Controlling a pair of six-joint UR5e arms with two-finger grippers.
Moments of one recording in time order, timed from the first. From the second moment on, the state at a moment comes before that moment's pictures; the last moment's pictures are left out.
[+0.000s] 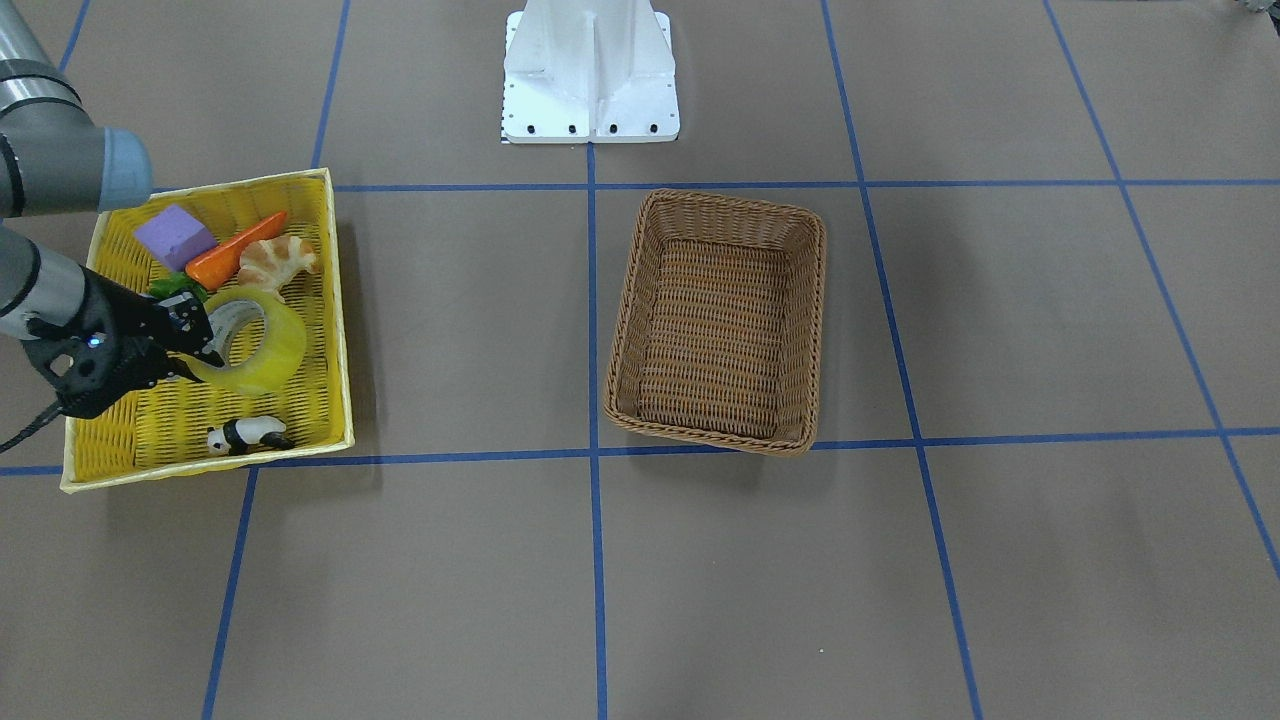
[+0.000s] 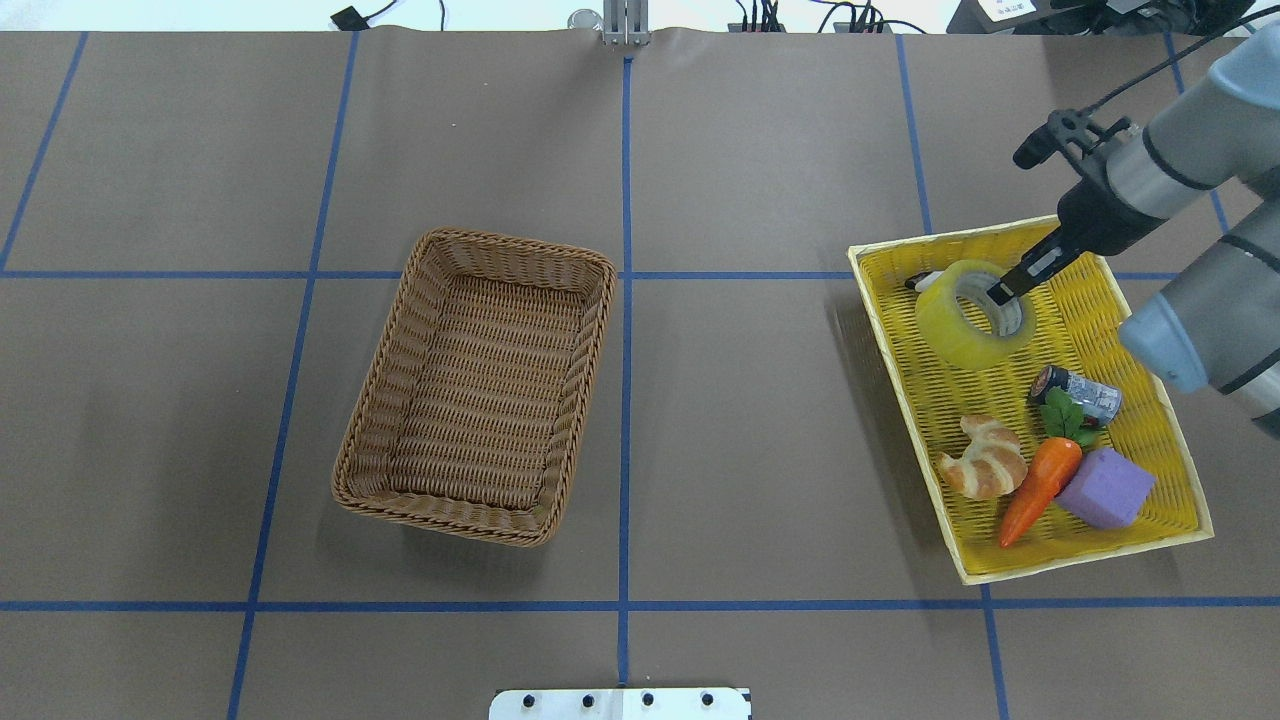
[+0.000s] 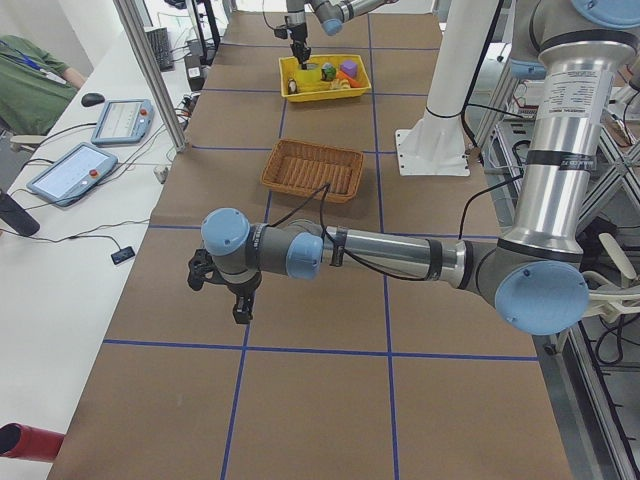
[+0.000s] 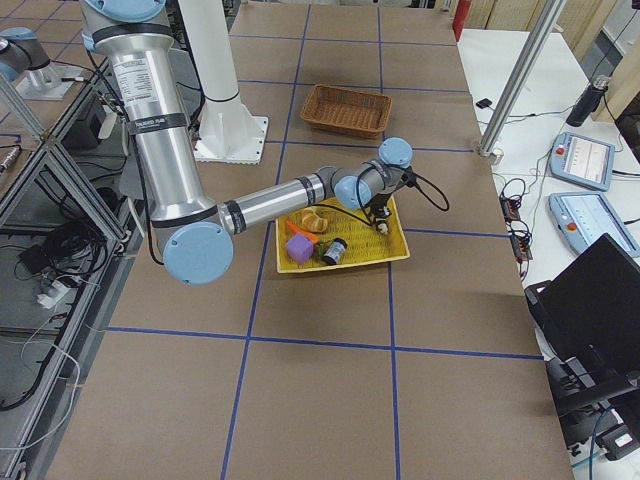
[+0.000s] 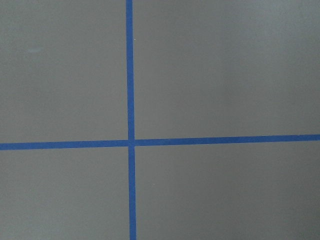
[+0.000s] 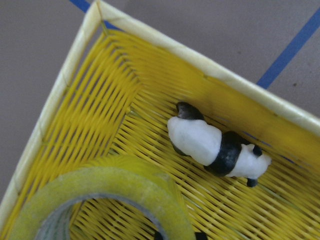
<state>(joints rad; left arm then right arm) -1.51 -1.70 -1.57 -1.61 -2.45 -0.12 1.07 -1.33 1.64 -1.29 2.49 0.13</state>
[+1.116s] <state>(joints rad) -1.22 -1.67 -1.62 -2.67 -2.34 -1.24 1.11 -1.32 1.75 -0.53 2.45 1.22</state>
